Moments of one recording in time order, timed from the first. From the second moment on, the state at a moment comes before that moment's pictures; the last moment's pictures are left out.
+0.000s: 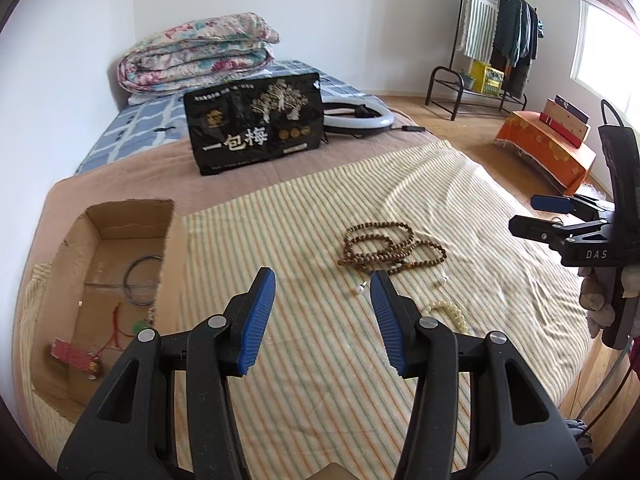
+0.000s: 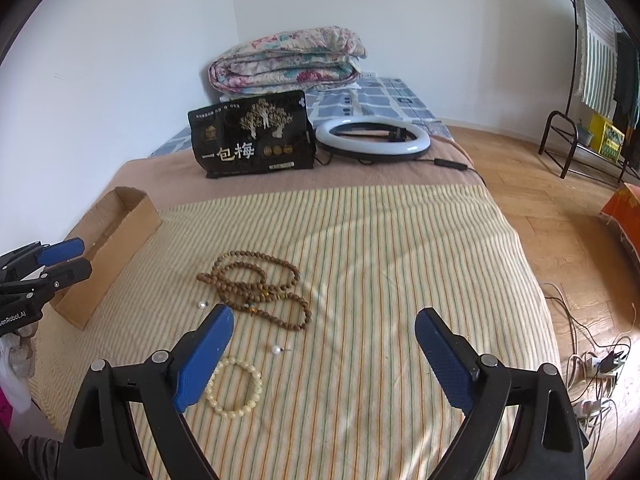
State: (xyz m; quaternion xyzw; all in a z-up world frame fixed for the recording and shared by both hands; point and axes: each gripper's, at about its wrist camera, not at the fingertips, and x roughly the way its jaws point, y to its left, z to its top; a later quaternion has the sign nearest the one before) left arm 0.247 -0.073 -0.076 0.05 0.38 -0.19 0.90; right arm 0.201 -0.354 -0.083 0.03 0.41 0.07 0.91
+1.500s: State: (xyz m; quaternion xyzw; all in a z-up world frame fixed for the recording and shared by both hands) left arm 0.307 -0.128 -0.186 0.08 0.45 -0.24 0.86; right arm 0.296 -0.280 -0.182 -0.12 0.46 0.22 0.85
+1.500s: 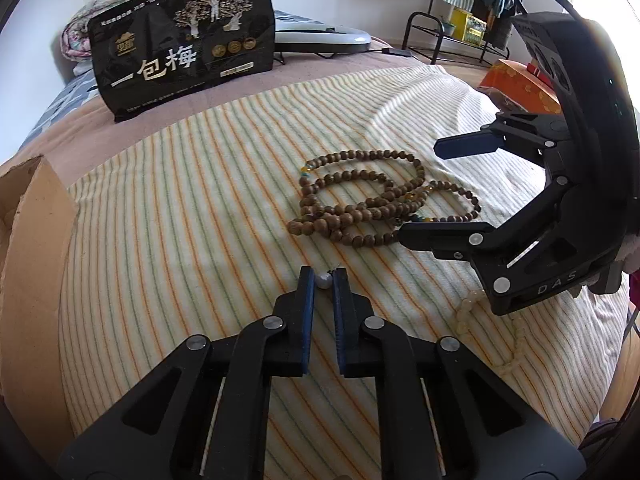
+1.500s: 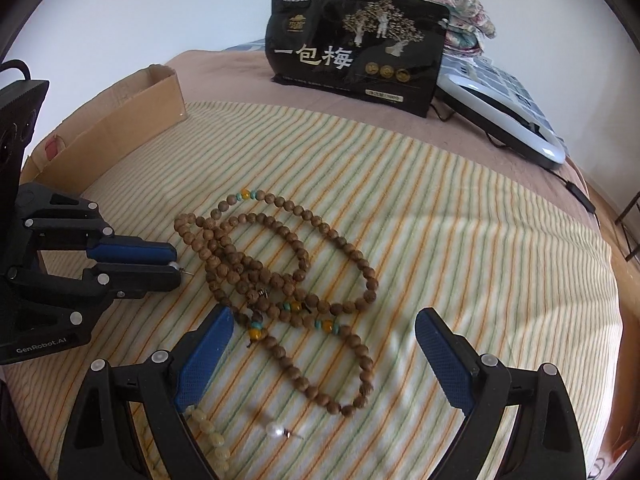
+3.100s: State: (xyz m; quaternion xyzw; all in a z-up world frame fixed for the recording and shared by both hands) left arm 0.274 -0.069 -0.118 0.03 0.41 -0.20 0.89; right arm 0.296 -0.264 -0.115 -0.06 0.42 0.22 0.88
